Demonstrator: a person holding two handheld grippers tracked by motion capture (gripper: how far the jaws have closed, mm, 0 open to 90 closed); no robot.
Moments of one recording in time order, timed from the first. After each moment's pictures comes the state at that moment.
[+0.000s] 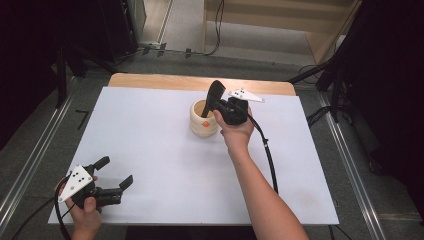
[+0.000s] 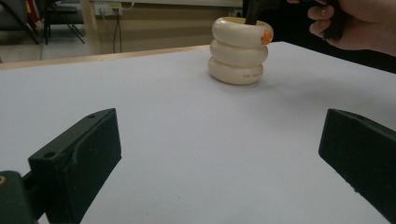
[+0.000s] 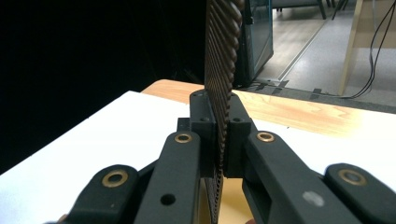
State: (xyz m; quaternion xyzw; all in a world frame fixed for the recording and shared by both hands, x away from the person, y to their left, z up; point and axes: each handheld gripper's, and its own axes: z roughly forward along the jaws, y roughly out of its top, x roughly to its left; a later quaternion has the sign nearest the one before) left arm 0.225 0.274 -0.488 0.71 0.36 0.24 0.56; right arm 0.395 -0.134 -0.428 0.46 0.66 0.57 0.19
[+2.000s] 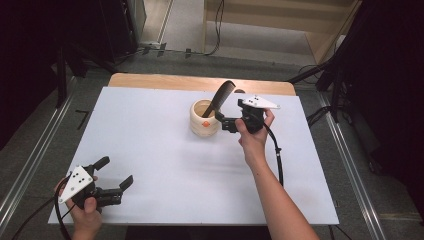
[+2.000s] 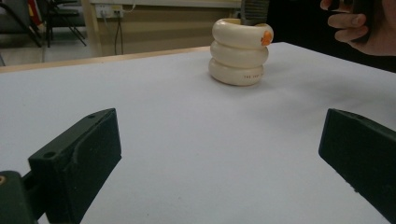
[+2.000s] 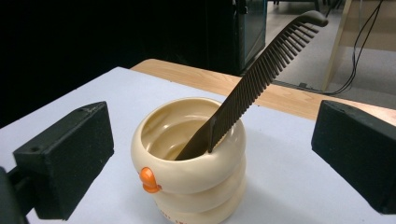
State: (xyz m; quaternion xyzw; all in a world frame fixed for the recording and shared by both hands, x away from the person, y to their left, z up) left arm 0.224 0.274 -0.488 0.70 0.36 0.25 0.56; right arm 0.371 -0.175 -0.429 0.44 0.69 0.54 0.21
